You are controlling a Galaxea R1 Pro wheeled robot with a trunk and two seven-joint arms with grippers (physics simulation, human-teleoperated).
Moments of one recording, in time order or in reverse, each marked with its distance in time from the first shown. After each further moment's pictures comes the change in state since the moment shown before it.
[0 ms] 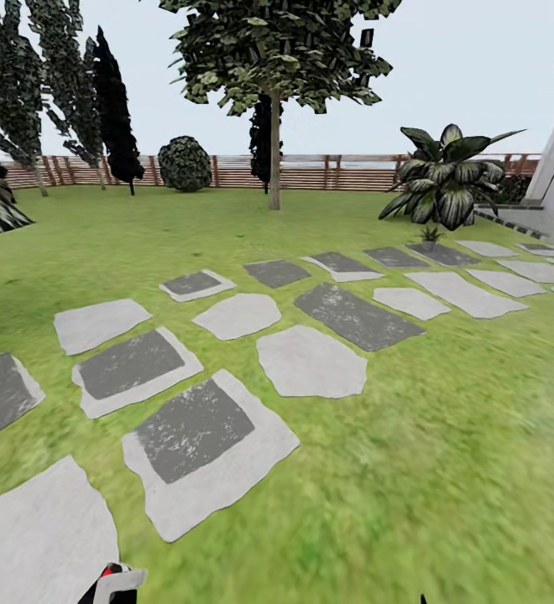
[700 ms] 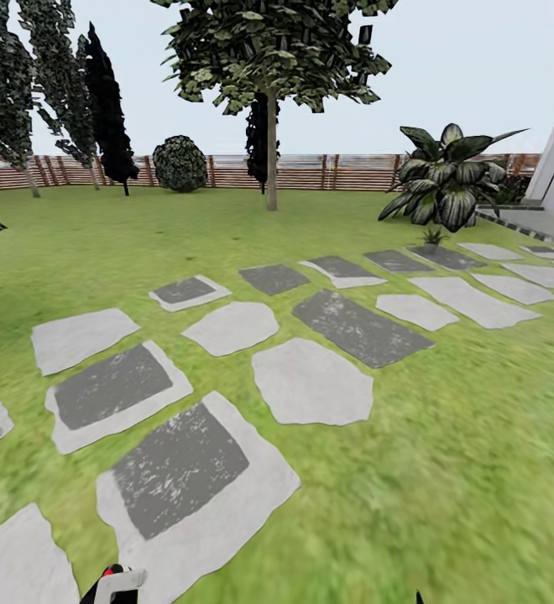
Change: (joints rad) left arm 0.000 -0.003 0.000 0.000 0.000 0.001 0.000; right arm 0.000 0.015 0.000 -0.010 -0.003 -0.002 -0.002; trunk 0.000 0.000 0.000
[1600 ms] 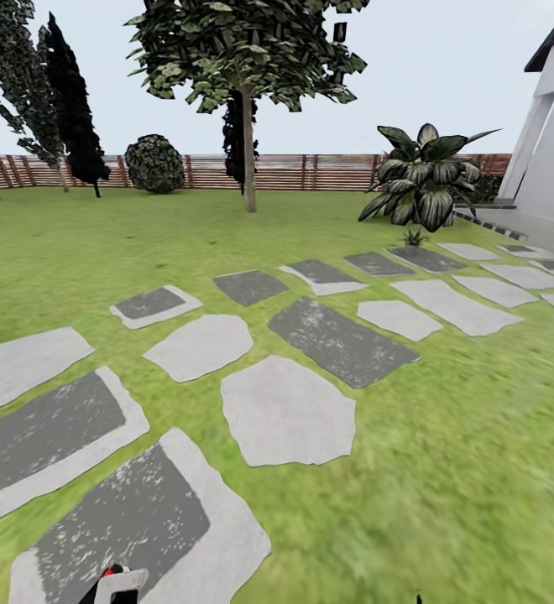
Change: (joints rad) left arm 0.000 0.000 0.000 0.000 0.000 0.001 0.000; right arm 0.000 0.000 0.000 0.012 0.004 0.000 -0.005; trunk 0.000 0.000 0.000
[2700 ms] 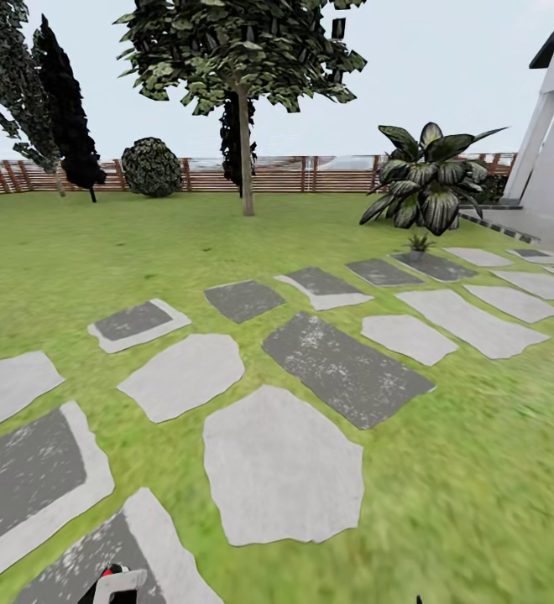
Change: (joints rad) left arm 0.000 0.003 0.000 0.000 0.001 -0.001 0.000; right arm 0.000 0.000 0.000 0.002 0.002 0.001 0.001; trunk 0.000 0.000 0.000
